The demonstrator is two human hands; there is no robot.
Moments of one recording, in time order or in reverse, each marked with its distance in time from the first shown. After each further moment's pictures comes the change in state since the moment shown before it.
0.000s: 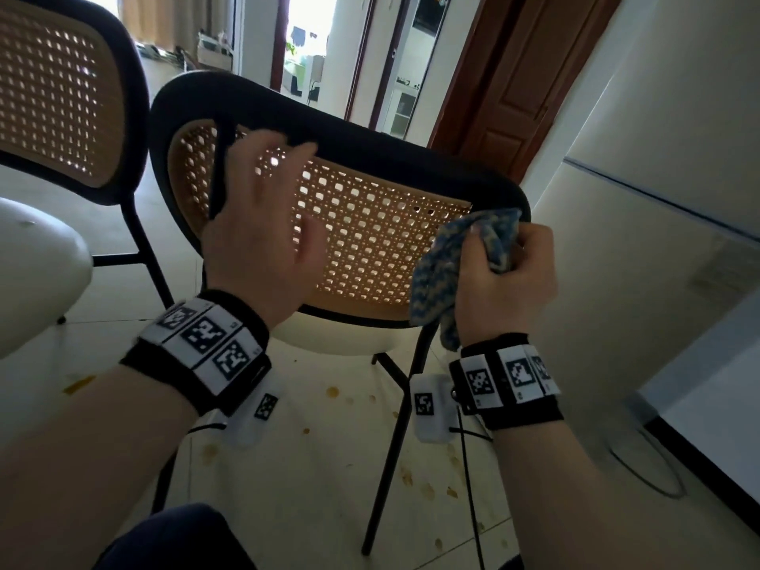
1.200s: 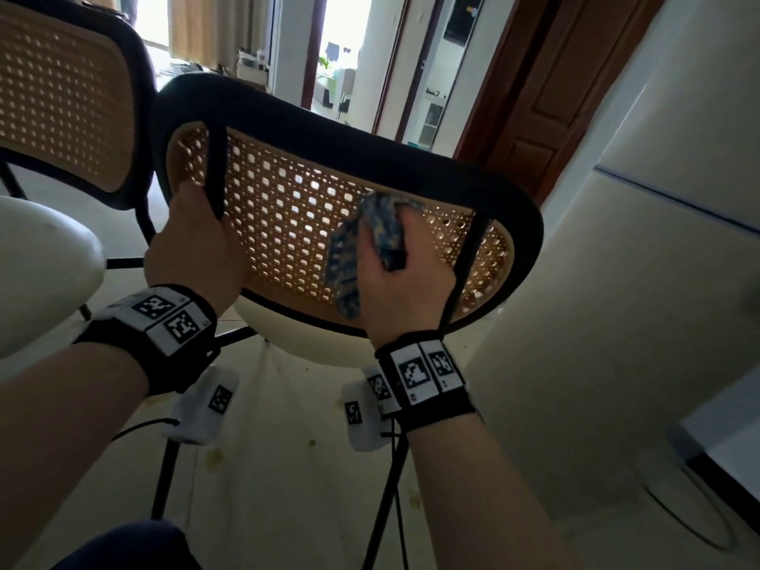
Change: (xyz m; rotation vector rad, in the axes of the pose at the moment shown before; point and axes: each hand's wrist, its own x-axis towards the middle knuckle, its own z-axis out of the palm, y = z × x) left_hand -0.005 -0.049 0.006 0.311 -0.199 -0.620; right_hand -0.033 -0.009 0.067 0.074 -0.261 -0.160
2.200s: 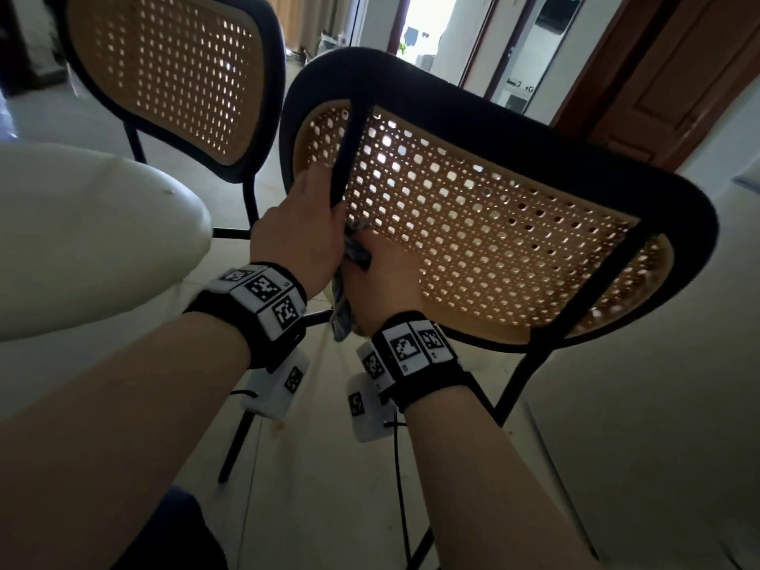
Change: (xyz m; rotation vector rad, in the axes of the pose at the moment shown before) left_hand 0.014 -0.032 -0.005 0.018 -0.046 0.212; right_hand -0.035 -0.022 0.113 -0.093 -0.642 0.013
